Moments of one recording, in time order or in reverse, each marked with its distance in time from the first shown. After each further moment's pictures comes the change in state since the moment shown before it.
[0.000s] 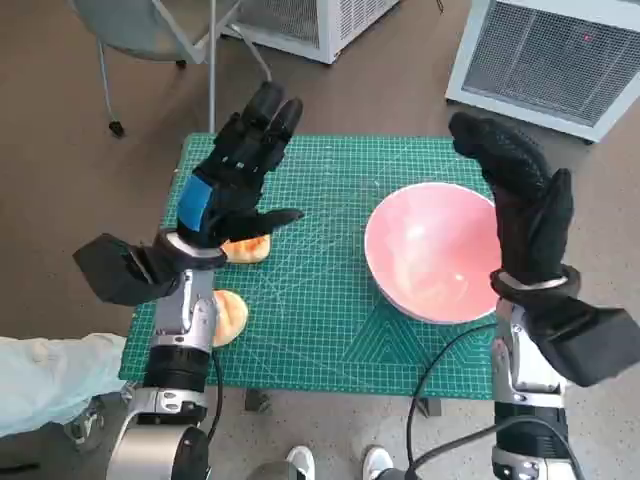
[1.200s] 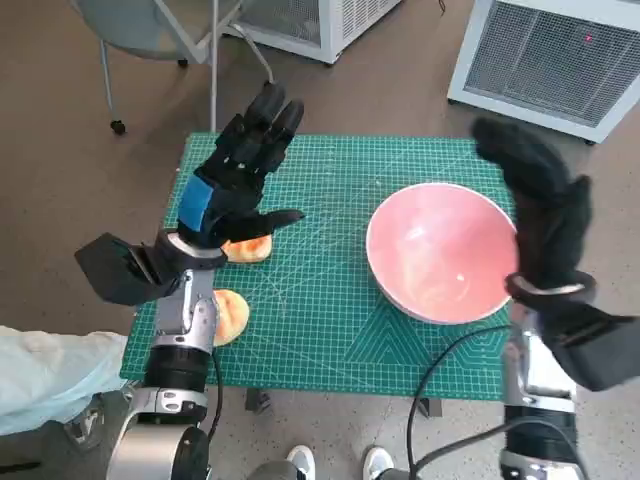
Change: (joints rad) left arm 0.000 0.003 0.002 0.007 0.003 -0.003 -0.001; right arm 0.019 -0.069 -0.097 0.095 -0.047 -0.085 -0.047
